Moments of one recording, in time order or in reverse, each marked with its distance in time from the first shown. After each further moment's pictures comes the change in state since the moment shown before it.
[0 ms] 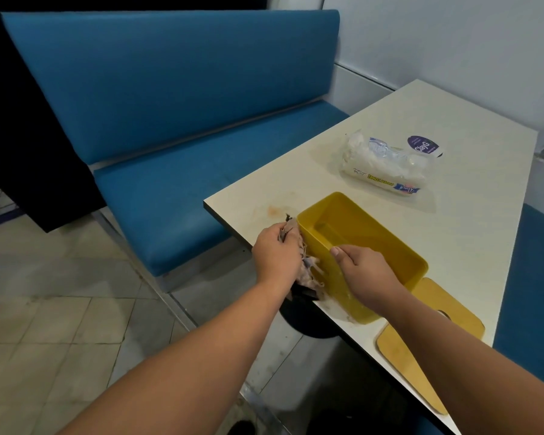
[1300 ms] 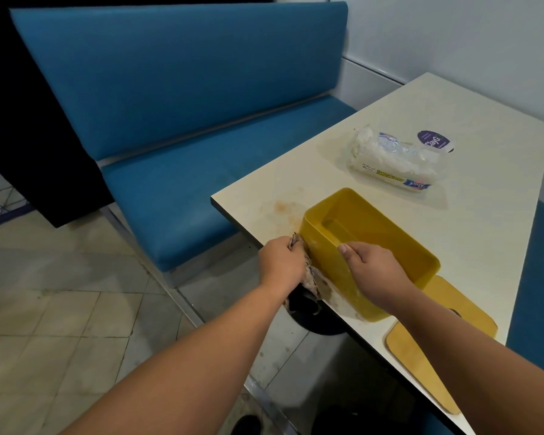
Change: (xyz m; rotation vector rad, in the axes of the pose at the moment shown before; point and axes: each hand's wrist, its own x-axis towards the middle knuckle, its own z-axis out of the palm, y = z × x) left_hand -0.004 -0.005 -0.011 0.308 -0.169 -0.056; right_hand 0.001 0.002 0.003 -0.017 -0.005 -0.025
